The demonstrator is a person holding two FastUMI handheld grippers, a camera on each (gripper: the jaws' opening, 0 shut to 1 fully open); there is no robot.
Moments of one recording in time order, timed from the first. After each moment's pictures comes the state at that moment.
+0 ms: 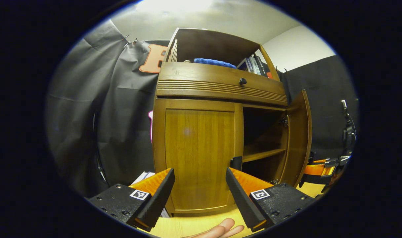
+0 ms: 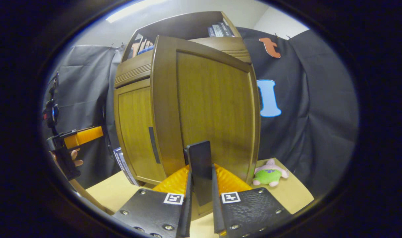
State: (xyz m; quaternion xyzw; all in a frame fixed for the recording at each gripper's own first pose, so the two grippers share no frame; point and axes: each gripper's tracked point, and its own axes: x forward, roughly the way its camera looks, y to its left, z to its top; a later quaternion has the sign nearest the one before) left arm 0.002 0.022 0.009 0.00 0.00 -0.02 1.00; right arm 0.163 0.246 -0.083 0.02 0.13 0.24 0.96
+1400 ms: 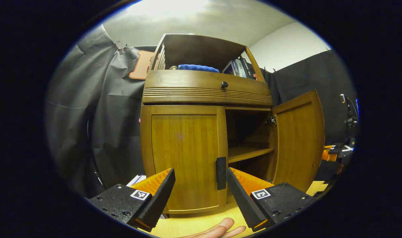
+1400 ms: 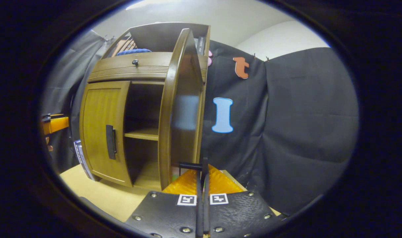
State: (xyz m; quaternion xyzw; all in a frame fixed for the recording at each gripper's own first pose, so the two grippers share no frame) left arm -0.018 -0.014 0.016 0.02 -0.02 -0.05 1.00; right arm 0.169 0.126 -0.052 -0.04 0.06 0.09 0.99
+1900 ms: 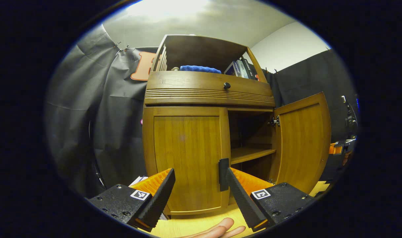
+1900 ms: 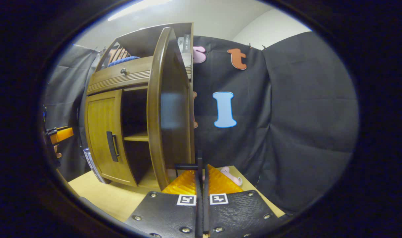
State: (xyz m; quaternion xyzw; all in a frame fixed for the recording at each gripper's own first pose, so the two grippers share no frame) left arm -0.013 -0.009 0.016 0.02 -0.02 -0.04 1.00; right arm 0.195 0.075 -0.058 0.02 0.08 0.15 0.98
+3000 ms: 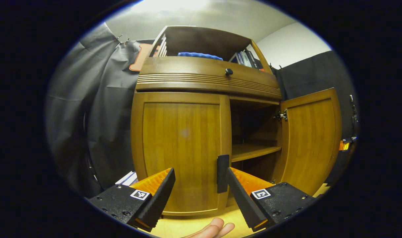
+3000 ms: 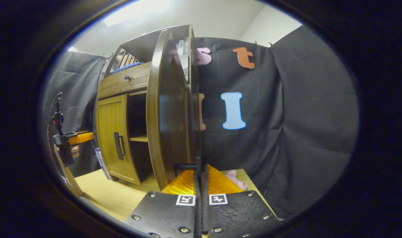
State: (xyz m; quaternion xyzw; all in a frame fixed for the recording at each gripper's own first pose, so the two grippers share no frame) left arm 0.039 -0.031 -0.016 0.01 0.00 -0.04 1.00; right arm 0.212 0.055 -0.056 0.02 0.07 0.20 0.98
